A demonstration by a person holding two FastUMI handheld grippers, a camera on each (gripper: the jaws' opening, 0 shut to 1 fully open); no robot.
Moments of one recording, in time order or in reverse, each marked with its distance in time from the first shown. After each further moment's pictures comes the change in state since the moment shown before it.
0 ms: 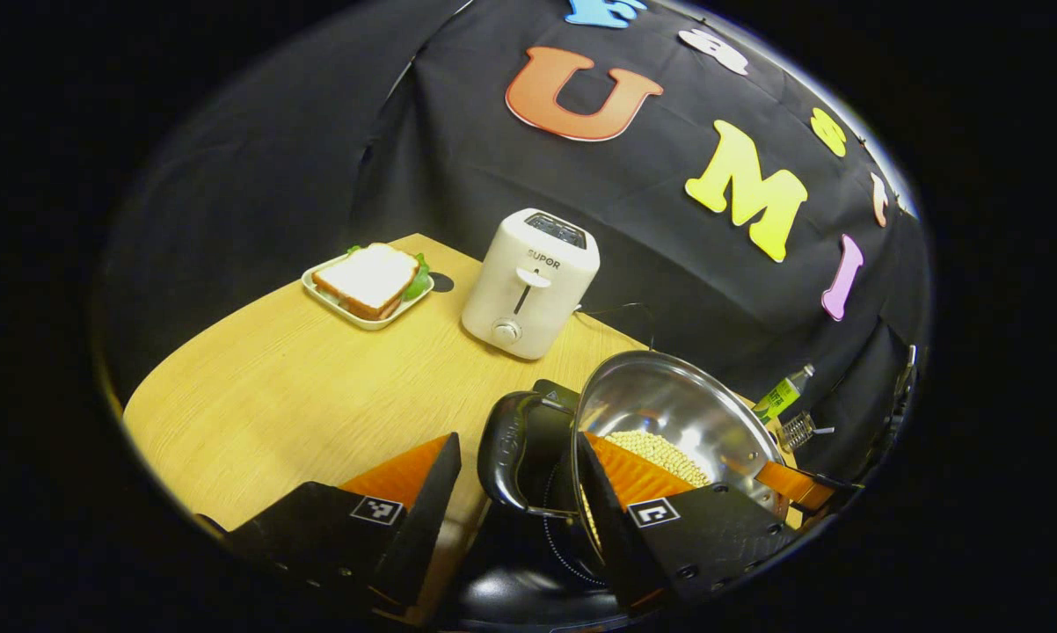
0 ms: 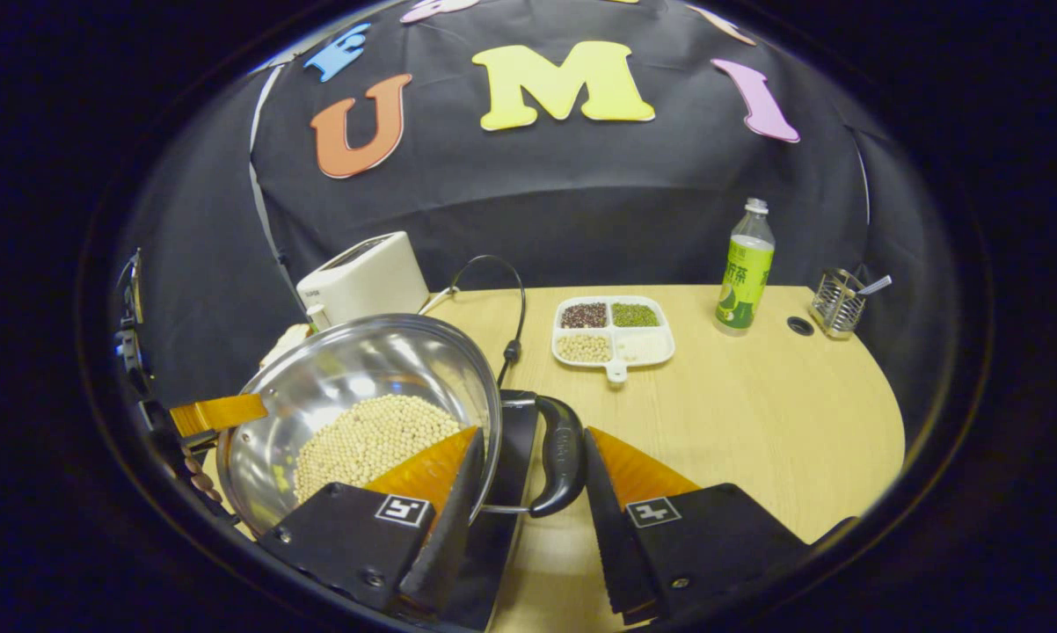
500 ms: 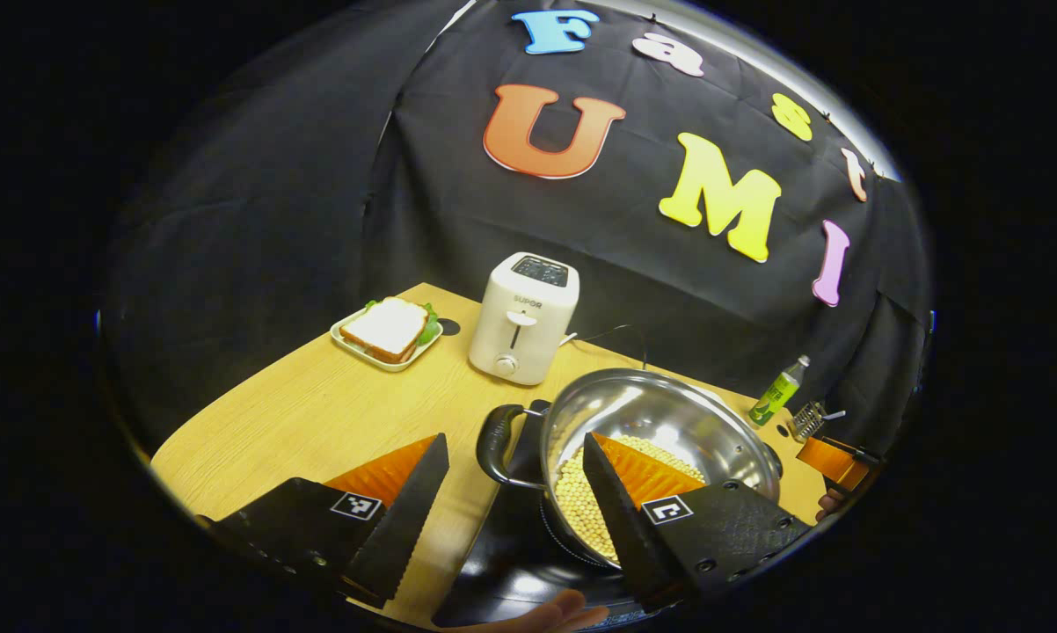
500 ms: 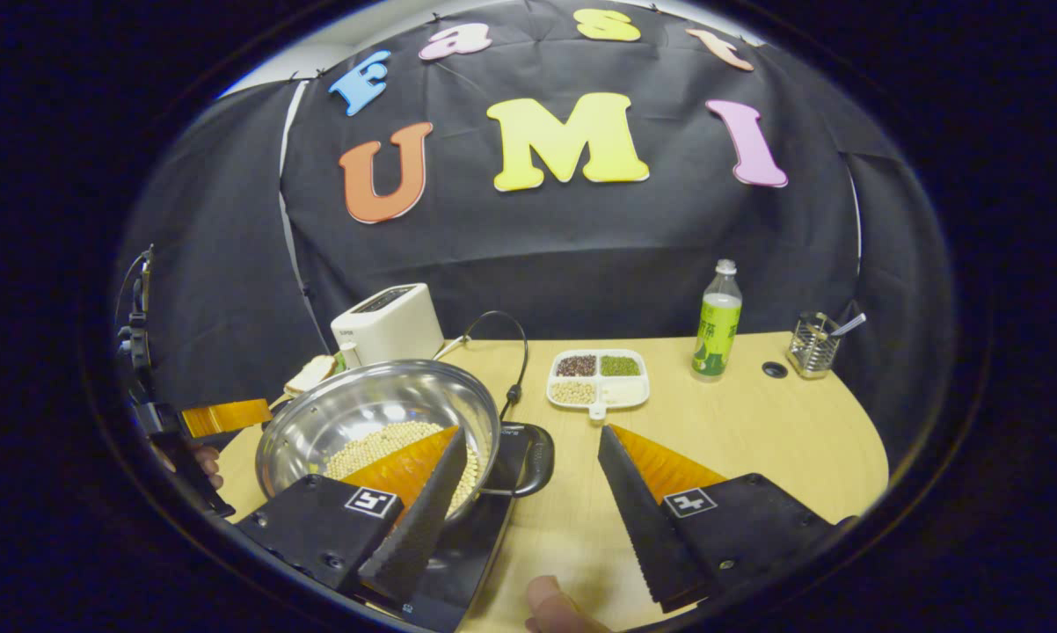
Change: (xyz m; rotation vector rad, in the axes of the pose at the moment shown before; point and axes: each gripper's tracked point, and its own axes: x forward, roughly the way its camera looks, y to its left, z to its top) left arm -0.061 -0.023 0.020 0.119 -0.129 0.015; right arm -0.083 -0.014 0.034 -0.056 -0.207 0.002
